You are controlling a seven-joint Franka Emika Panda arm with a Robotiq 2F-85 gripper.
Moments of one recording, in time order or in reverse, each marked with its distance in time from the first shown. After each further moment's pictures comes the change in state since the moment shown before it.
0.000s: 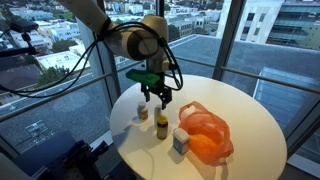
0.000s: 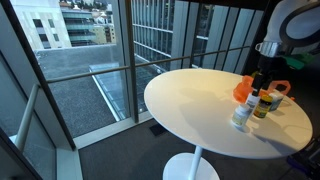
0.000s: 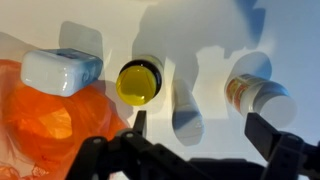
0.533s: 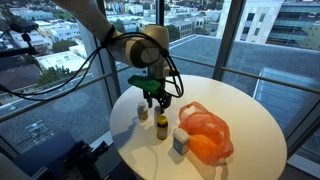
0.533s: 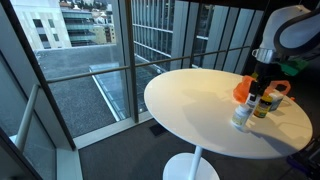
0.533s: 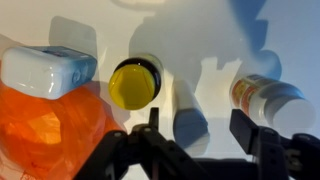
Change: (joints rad) arm 0.000 0.059 0.000 0.005 0.000 0.049 0.000
